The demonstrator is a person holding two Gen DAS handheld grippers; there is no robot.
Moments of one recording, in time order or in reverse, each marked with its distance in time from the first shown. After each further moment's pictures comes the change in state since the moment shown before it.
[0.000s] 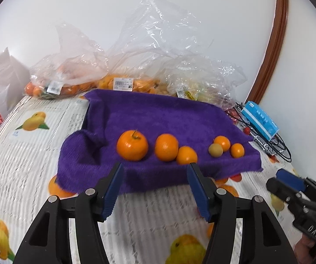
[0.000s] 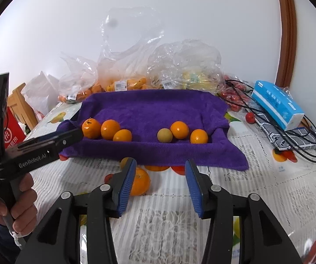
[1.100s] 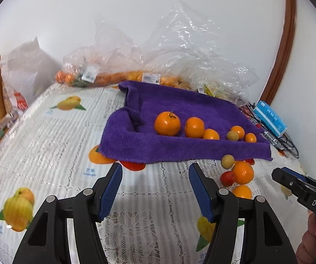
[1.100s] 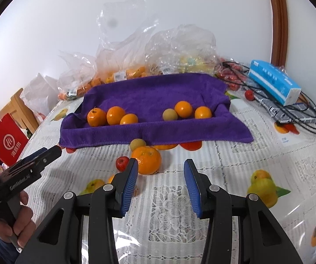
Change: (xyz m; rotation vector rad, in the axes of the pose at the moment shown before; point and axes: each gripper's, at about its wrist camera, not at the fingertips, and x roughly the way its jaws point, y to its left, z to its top) left arm -0.038 0.028 -0.035 -0.029 -0.024 0.105; right arm -0.002 0.009 -0.021 0.094 0.065 0.011
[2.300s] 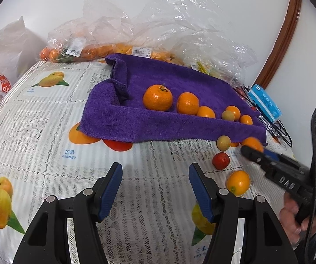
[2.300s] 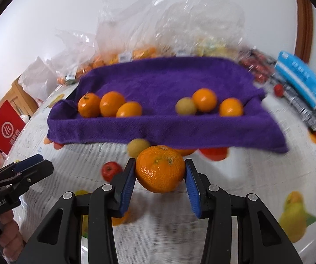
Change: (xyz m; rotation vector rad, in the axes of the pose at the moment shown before) left arm 0.027 0.001 -0.006 -0.027 0.169 -0.106; right arm 0.062 0.000 0.012 -0.073 0.071 0.042
